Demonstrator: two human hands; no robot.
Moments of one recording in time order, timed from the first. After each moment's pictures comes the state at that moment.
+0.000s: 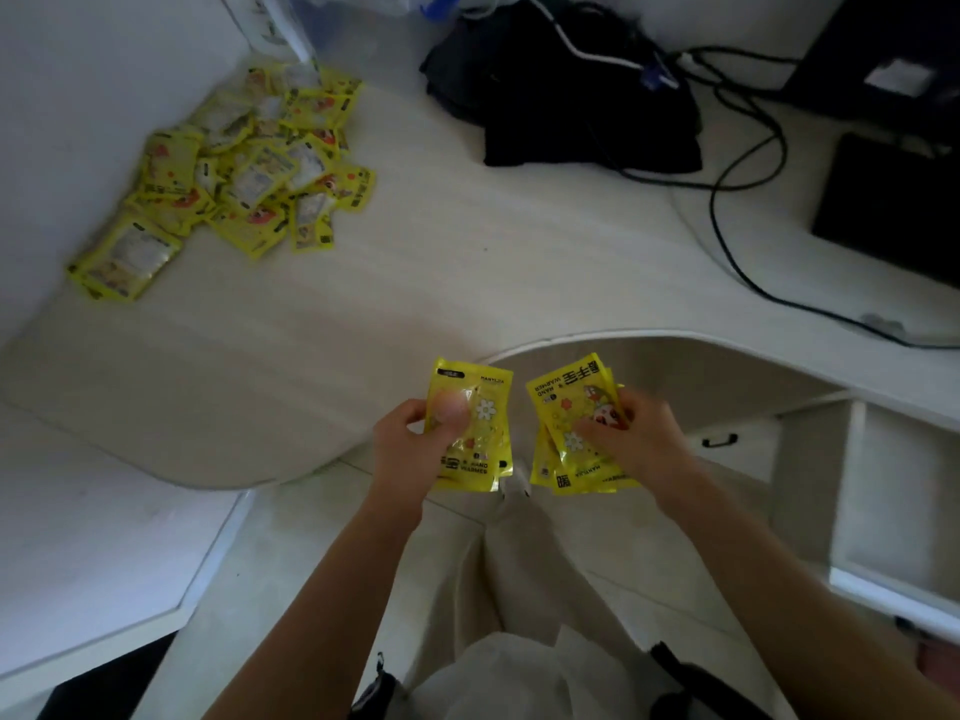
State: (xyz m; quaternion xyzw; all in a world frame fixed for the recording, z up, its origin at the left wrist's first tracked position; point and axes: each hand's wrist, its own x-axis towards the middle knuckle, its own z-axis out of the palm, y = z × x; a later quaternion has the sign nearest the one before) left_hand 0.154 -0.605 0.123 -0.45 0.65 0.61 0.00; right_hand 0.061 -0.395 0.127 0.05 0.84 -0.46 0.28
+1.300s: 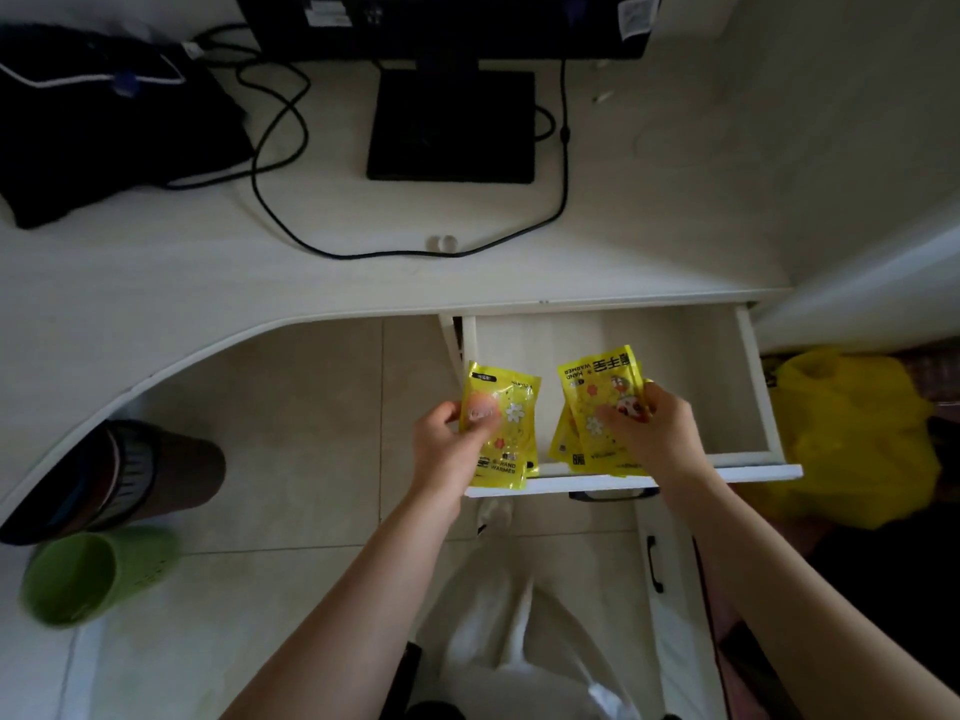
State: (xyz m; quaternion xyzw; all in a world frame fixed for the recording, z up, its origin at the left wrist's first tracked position) left_hand 0.070 -0.130 0.083 -0.29 0.73 0.59 0.16; right_hand 0.075 0.084 0.090 0.30 0.82 -0.47 0.14
